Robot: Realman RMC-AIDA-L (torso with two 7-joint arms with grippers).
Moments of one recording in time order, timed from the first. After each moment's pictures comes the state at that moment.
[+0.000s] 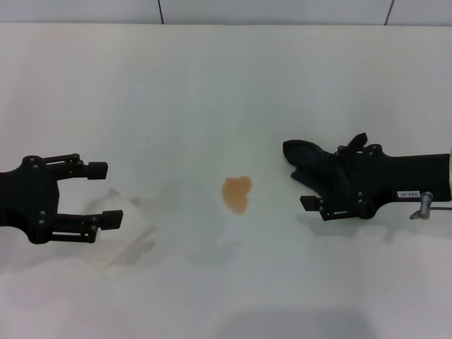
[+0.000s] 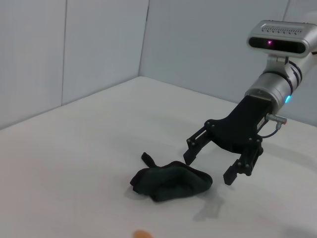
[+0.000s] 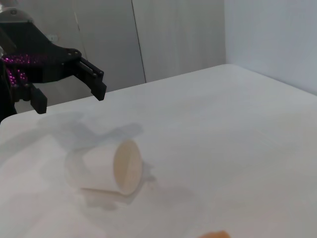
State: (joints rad) left arm -0.33 -2.02 0.77 1.06 1.98 1.86 -1.53; right arm 0.28 2.01 -1.38 -1.08 -1.70 -1.27 1.57
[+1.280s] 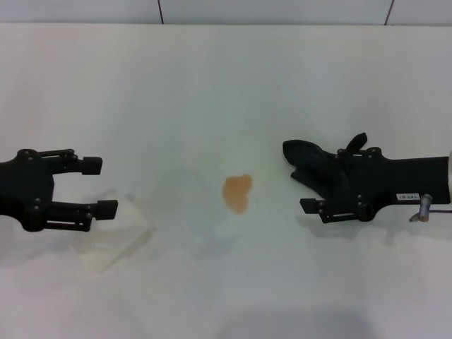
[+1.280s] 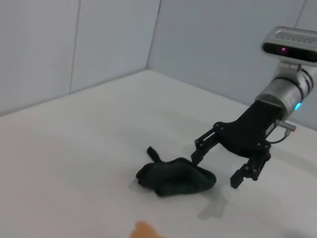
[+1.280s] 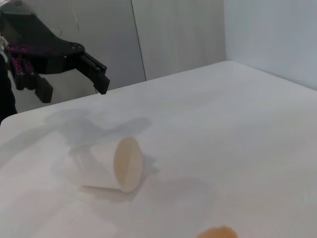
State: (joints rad) left arm -0.36 -2.00 0.77 1.07 1.99 1.86 -1.65; right arm 0.28 2.01 -1.38 -1.06 -1.70 -1.27 1.57
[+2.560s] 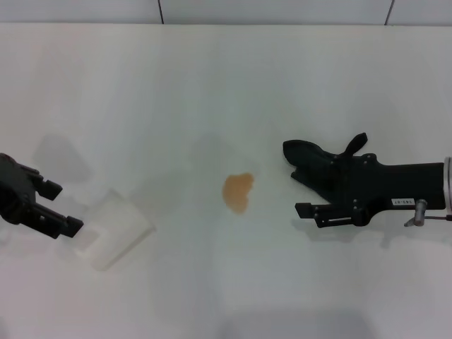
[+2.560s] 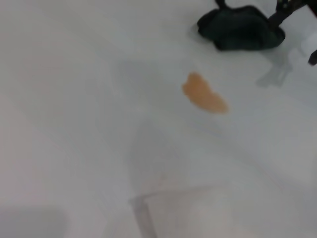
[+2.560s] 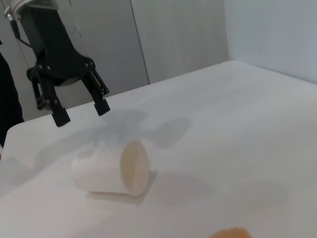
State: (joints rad) left arm -0.57 -1.96 0.93 1.27 2.46 1.95 -2.09; right arm 0.29 2.01 -1.39 -1.02 -1.67 -1.27 1.57
